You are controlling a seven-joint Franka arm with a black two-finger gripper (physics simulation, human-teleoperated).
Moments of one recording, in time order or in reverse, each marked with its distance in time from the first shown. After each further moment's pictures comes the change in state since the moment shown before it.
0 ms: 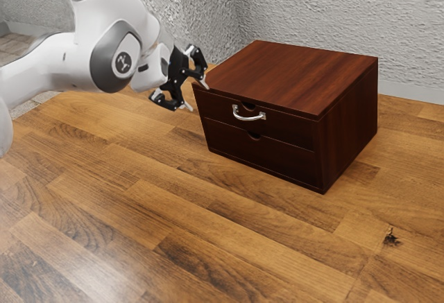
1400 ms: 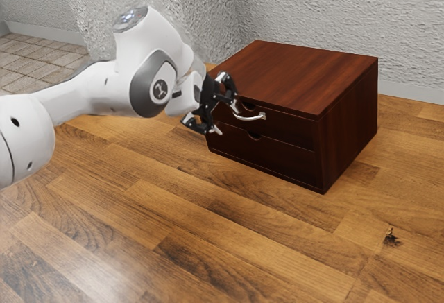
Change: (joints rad) arm 0.041 0.099 -0.099 -0.021 -0.058 0.087 0.026
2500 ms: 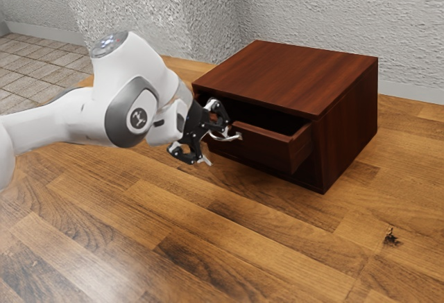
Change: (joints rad) arm -0.016 -0.202 -0.020 -0.297 -0.006 0.051 0.021
